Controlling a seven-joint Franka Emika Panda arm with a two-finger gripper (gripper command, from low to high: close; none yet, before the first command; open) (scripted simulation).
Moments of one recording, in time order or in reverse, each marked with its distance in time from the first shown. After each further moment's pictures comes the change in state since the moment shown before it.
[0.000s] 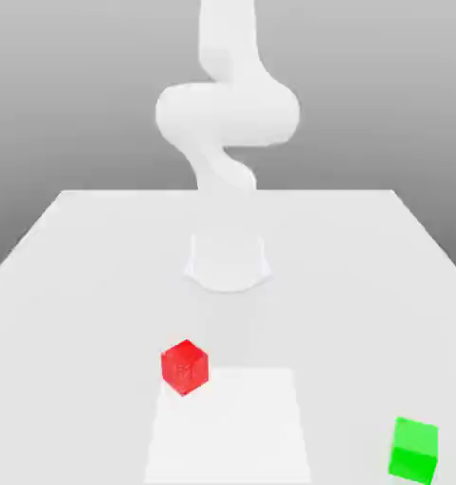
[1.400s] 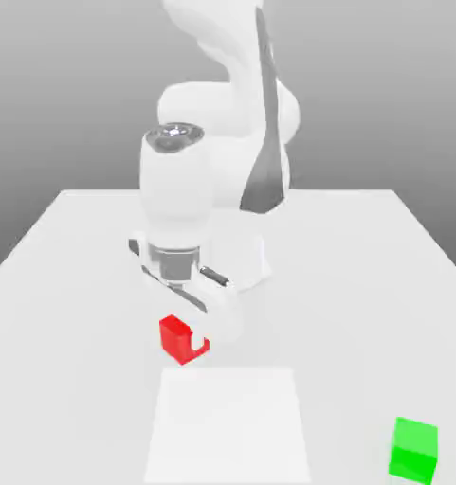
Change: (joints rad) arm -0.123 0.685 0.075 -0.478 -0.012 0.434 0.540
